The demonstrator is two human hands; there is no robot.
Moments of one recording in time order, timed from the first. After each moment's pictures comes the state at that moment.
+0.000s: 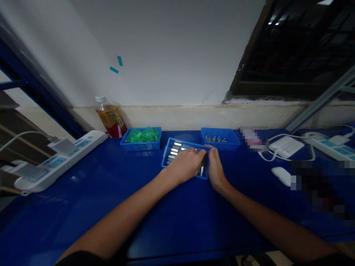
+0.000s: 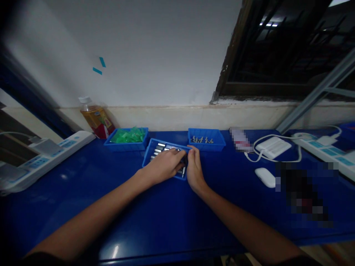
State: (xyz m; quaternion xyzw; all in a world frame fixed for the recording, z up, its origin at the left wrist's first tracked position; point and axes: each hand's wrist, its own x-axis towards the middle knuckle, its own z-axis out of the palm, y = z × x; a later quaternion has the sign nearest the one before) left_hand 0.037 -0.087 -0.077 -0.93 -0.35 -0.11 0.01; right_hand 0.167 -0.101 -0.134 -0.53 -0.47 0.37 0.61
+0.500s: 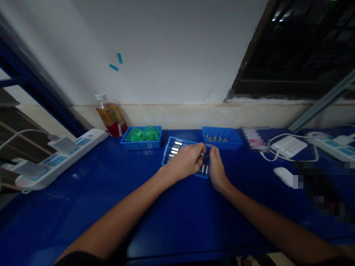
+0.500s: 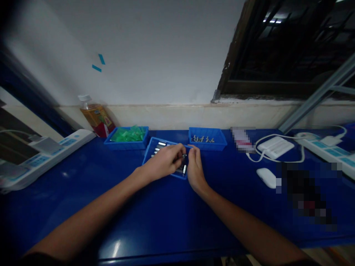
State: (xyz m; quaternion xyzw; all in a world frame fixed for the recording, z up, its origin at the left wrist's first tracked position) left_hand 0.036 -0.082 -0.077 -0.91 -0.33 -0.23 -0.11; right_hand 0.168 -0.098 -0.136 -0.54 -0.47 0.35 0.61
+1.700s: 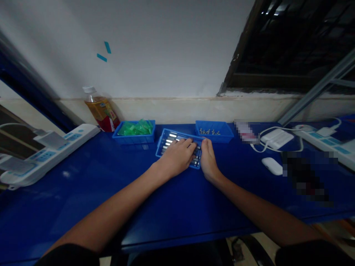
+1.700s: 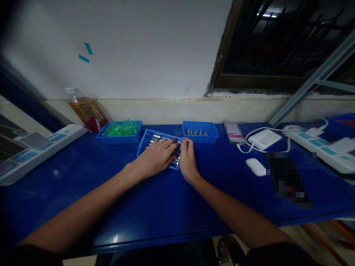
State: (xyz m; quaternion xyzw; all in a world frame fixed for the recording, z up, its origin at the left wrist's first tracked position) left_hand 0.034 -0.095 -0.077 -0.92 -0.38 -0.09 0.06; right_hand 0.167 -0.096 -0.136 -0.52 -0.47 0.35 0.62
